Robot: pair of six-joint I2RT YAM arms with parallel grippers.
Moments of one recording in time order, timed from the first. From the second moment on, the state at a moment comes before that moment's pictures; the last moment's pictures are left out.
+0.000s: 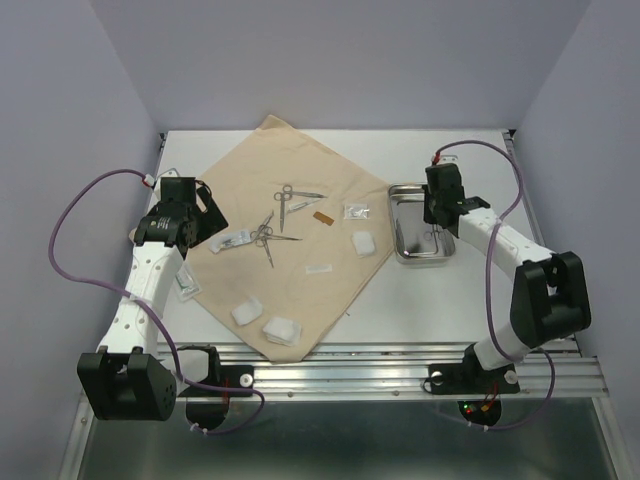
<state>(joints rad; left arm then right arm) -0.04 1.14 1.05 -0.78 -0.23 -0.52 0.27 1.54 1.08 -0.33 0.38 0.18</state>
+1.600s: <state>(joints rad) -0.09 1.17 1.02 -0.69 -0.12 -0.47 0.43 1.54 1.06 -0.22 0.30 0.21</state>
